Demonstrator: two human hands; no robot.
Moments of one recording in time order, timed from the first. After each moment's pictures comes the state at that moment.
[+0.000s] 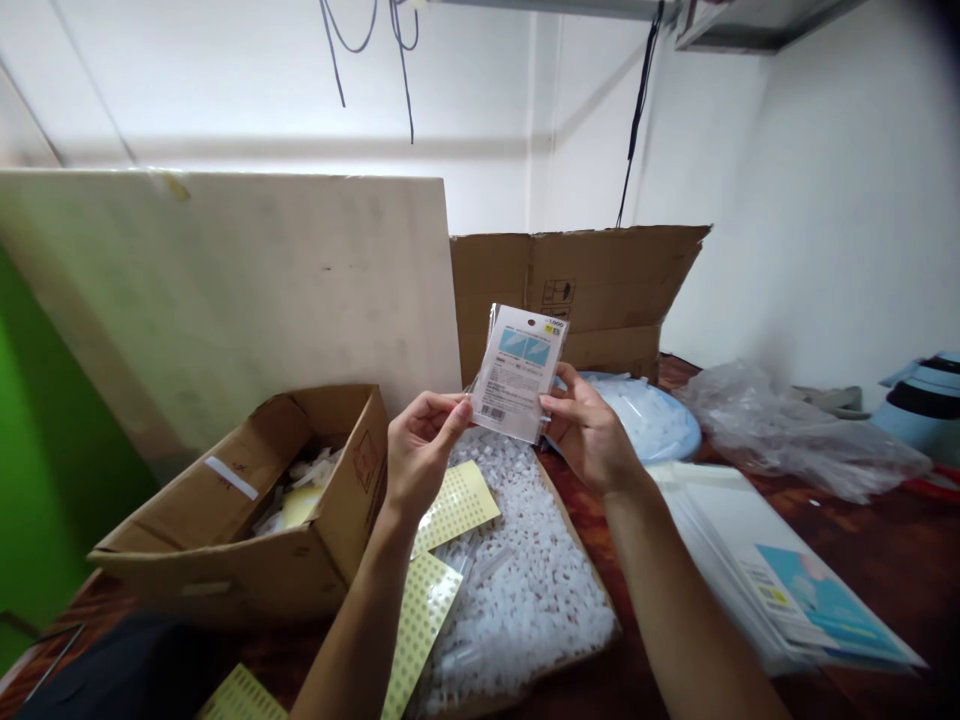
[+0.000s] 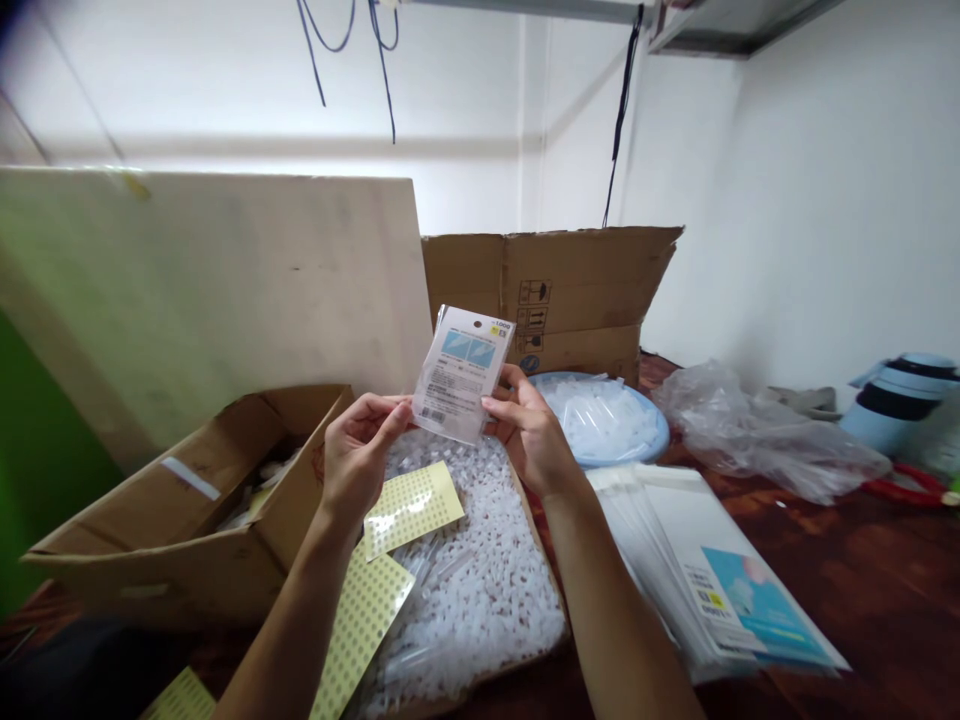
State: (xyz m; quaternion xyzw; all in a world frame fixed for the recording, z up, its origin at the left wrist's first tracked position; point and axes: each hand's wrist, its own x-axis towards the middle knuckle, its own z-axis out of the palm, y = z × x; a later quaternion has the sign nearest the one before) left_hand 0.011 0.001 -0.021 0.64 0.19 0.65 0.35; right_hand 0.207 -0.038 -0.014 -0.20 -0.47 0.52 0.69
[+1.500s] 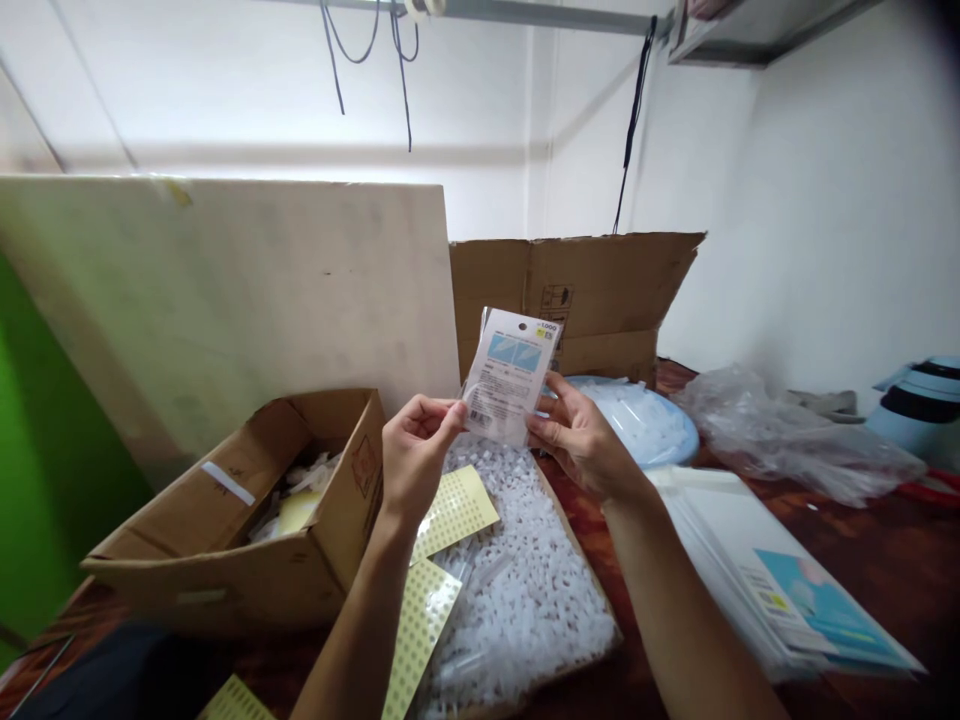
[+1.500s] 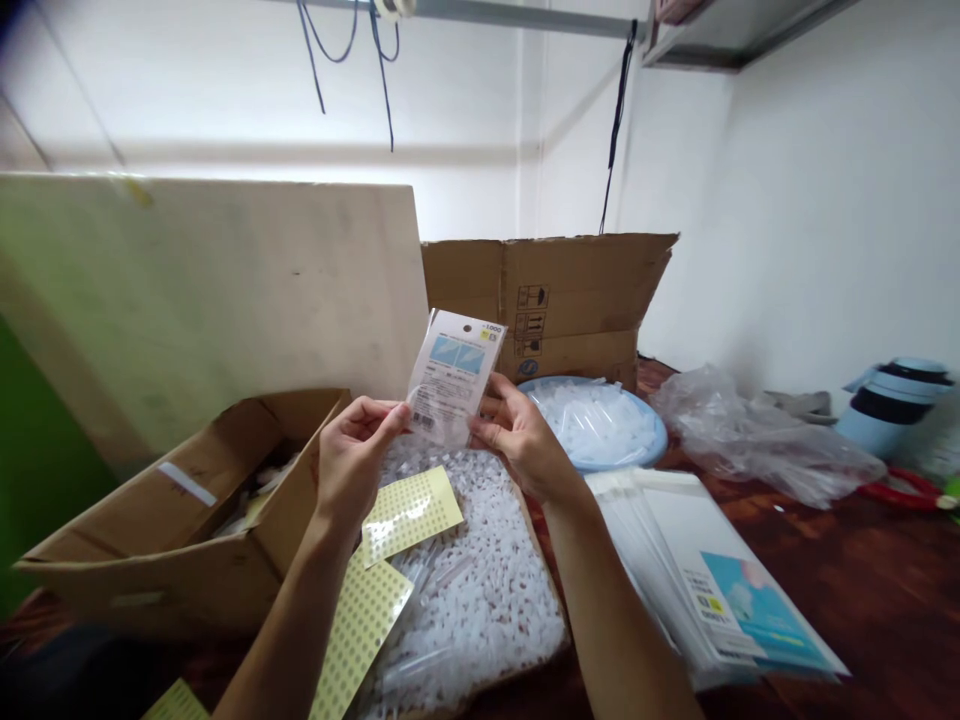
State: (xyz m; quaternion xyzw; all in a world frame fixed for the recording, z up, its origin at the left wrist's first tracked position) left_hand 0.009 -0.004 -0.014 0.60 0.26 0.66 0.37; right_hand 0.208 -0.041 -0.016 -0.20 -0.53 0.53 0.63
